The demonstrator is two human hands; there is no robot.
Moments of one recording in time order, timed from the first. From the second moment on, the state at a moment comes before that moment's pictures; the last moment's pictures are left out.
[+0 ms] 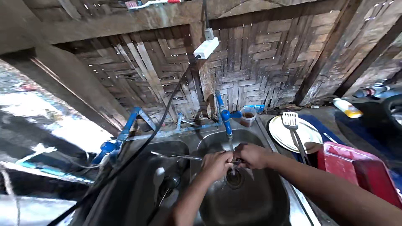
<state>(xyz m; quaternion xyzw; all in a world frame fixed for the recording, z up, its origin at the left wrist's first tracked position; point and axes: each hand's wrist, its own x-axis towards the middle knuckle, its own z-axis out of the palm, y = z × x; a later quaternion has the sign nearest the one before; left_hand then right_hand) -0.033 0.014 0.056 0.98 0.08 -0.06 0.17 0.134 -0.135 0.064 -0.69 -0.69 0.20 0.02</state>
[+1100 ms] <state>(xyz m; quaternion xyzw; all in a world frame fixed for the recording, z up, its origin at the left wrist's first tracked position) -0.018 0.031 0.010 0.99 -0.09 0.11 0.06 0.145 -0.158 0.001 -0.75 -0.65 0.10 -0.03</state>
